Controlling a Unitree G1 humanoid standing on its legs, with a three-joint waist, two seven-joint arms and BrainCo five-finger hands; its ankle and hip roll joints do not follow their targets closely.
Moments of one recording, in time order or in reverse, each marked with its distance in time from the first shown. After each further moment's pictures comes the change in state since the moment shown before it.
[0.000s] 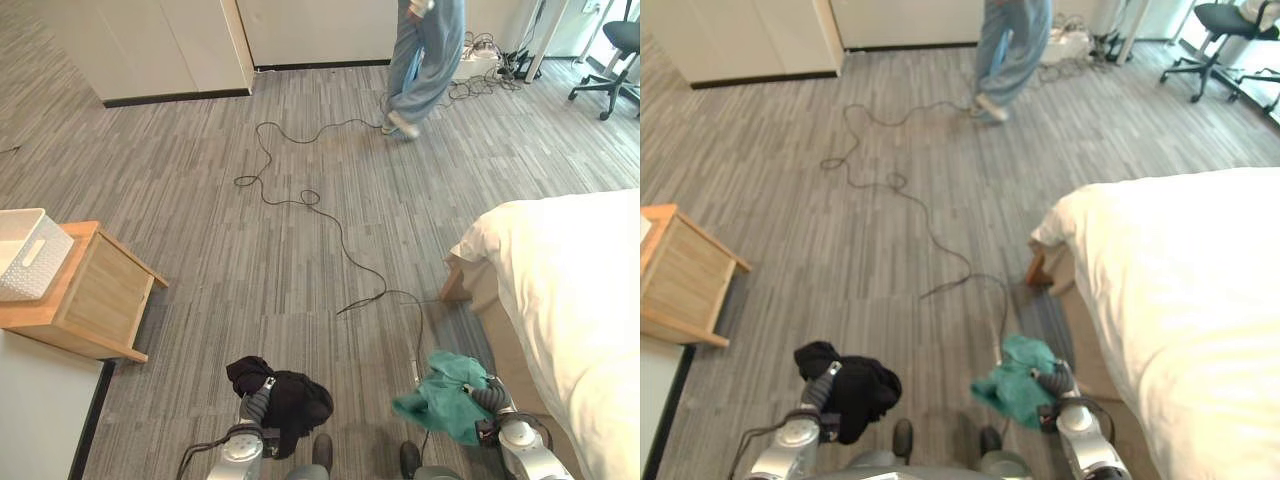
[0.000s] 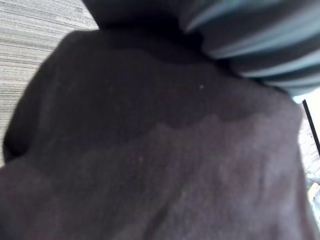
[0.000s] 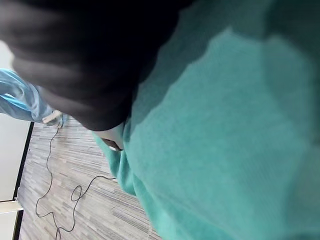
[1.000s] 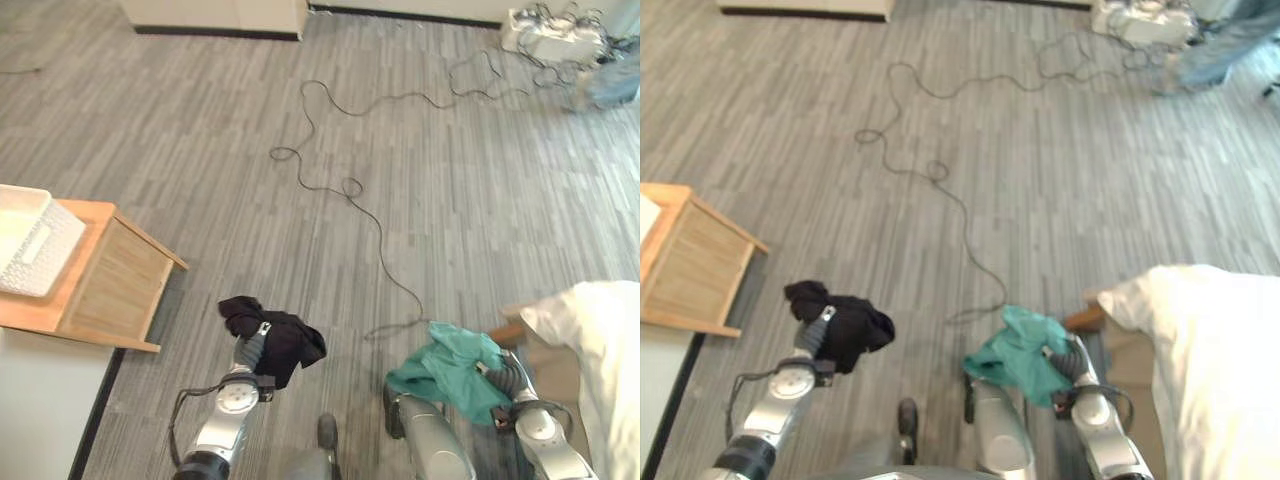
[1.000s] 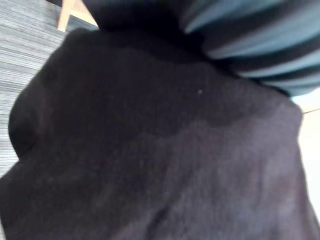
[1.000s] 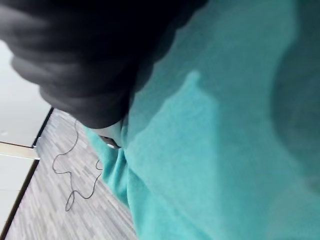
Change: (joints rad) left arm -0.117 0.056 0.042 -0.185 0.042 0.015 0.031; right arm 0.081 -0.067 -0.064 -0.271 -0.084 0.000 -0.006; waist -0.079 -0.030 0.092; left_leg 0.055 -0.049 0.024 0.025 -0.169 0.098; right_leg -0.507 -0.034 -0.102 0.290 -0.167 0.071
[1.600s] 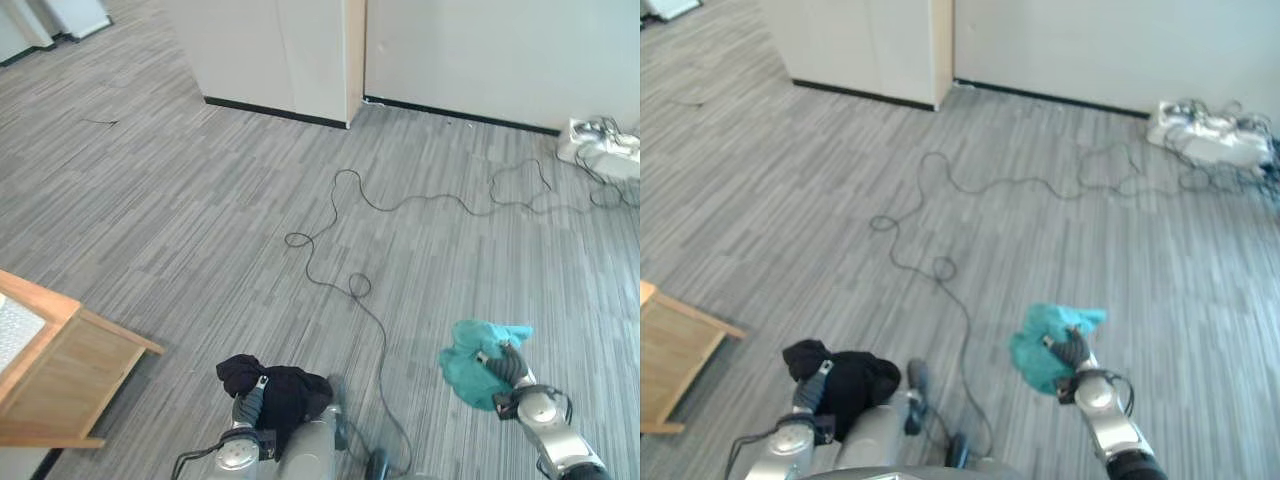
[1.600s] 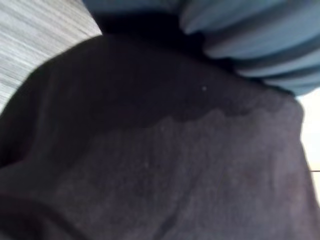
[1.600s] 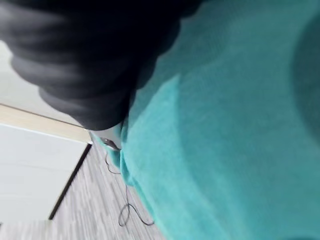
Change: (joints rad) left arm 0.202 -0.082 0.038 0.028 -0.018 0.030 -0.019; right arm -0.005 0.012 0.058 0.108 0.091 0.000 0.045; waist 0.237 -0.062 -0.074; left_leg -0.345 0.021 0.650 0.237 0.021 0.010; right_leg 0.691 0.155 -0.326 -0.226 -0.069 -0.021
